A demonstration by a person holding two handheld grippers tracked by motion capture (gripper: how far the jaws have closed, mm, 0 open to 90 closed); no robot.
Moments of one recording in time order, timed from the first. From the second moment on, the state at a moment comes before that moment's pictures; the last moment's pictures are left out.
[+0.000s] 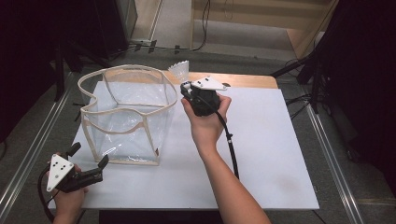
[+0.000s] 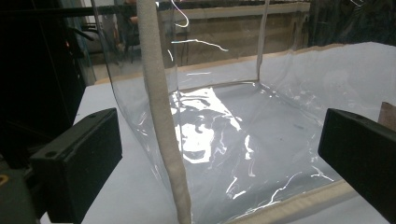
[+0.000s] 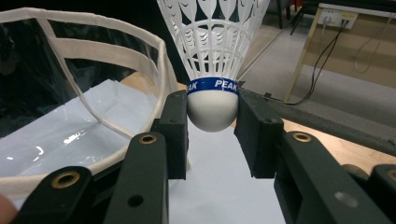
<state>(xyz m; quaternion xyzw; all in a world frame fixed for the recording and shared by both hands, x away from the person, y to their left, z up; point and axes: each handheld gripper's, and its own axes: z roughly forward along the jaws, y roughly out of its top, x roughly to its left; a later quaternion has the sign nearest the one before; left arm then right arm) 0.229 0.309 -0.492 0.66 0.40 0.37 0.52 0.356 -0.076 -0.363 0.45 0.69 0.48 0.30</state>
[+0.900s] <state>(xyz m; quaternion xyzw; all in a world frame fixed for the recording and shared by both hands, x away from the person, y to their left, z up) 0.229 0.308 -0.492 0.66 0.40 0.37 0.52 0.344 -0.056 -0.352 0.42 0.70 0.50 0.29</state>
